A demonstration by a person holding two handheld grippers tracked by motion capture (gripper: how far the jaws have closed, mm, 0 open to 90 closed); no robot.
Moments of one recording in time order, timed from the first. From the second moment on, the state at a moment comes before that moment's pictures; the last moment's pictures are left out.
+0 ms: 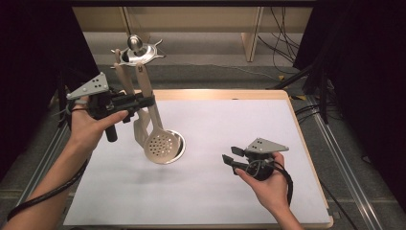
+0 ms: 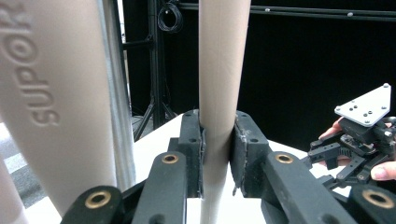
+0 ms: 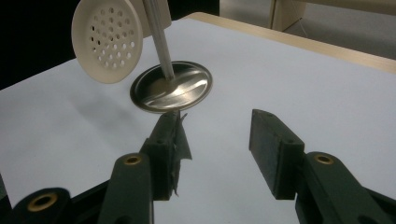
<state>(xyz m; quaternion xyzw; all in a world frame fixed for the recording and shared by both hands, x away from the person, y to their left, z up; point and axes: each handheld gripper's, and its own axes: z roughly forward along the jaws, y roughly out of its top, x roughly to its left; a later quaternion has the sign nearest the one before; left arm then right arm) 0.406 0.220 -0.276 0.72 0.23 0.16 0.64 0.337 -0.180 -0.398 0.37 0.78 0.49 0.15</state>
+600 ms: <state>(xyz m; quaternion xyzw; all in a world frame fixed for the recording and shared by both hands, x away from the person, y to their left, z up) 0.406 0.220 -0.282 0.71 0.24 0.17 0.64 0.338 -0.182 -0.398 0.36 0.78 0.49 0.17</state>
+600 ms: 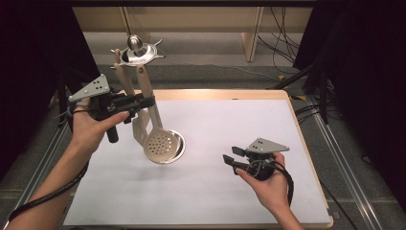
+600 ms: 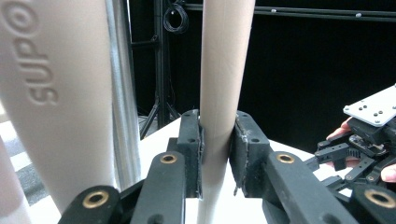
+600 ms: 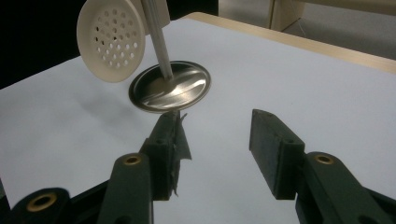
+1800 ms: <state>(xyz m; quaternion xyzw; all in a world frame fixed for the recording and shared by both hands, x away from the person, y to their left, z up) 0.377 0.230 -0.295 0.70 0.25 0.24 0.62 0.337 -0.182 -0.398 0.37 0.78 0.48 0.15</state>
